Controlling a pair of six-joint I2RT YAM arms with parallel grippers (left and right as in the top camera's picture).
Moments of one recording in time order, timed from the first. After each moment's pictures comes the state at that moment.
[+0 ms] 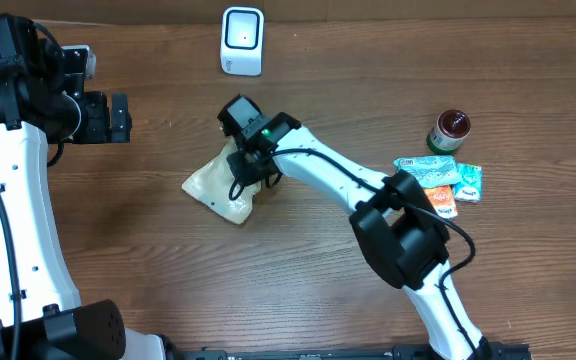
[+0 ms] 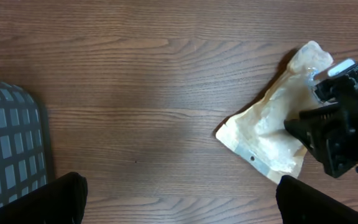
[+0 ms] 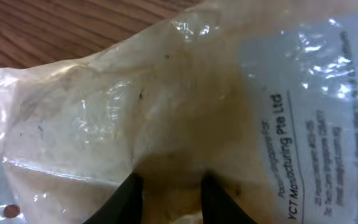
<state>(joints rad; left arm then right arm) 0.24 1.66 1.89 -1.38 0.12 0.17 0.75 2.31 1.87 -0.81 -0.06 0.26</state>
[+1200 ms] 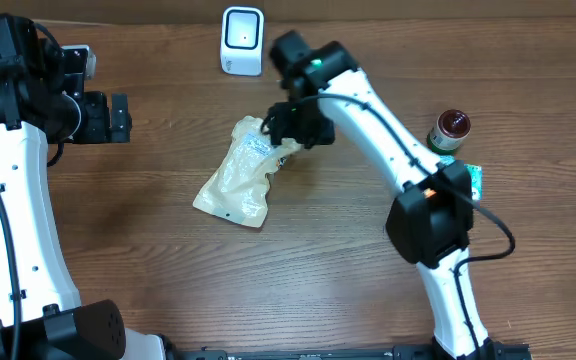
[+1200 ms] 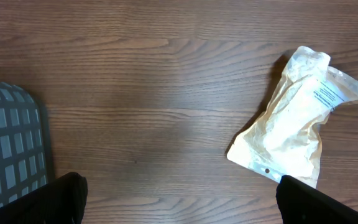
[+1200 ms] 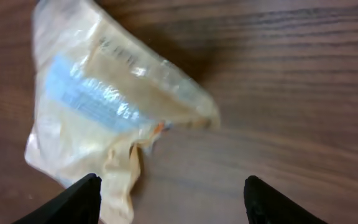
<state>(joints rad) 0.24 1.66 1.89 -1.38 0.12 0.17 0.51 2.32 2.18 -1.29 -0.22 0.46</state>
